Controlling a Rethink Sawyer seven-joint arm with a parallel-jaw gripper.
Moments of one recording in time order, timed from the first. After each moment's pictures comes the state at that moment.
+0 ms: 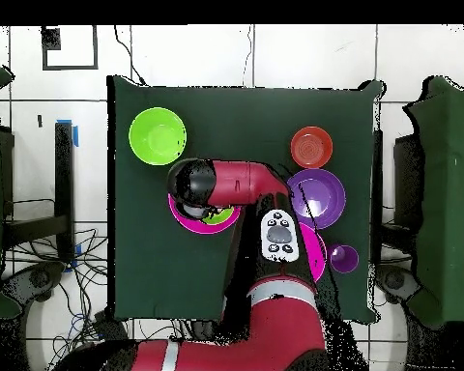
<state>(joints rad) -0.15 -0.52 0.03 1.52 -0.12 0.78 2.16</state>
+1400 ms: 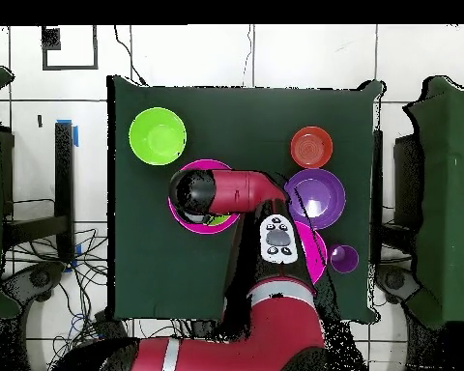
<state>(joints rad) -0.15 -0.52 0.03 1.57 -0.12 0.67 2.16</state>
